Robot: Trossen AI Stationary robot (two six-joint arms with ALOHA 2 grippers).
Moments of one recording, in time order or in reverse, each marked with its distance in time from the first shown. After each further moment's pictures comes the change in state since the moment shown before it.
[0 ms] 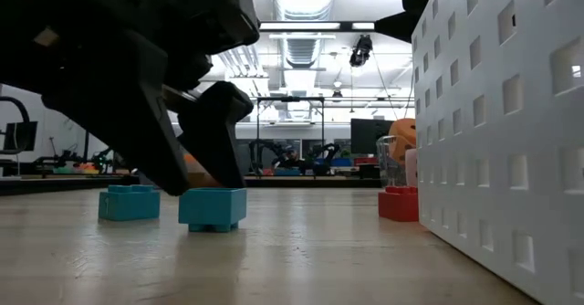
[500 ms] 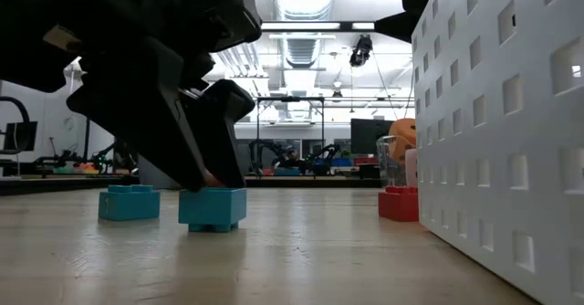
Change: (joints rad) left arm 0.000 0.000 -0.003 0.022 -0.008 -0.002; right arm 0.000 0.000 0.000 0.000 0.000 0.000
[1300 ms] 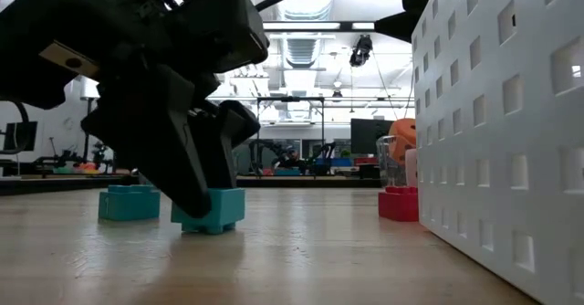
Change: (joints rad) left arm 0.024 0.048 -0.004 0.046 0.094 0.001; right arm 0.000 0.000 0.000 0.000 0.000 0.000
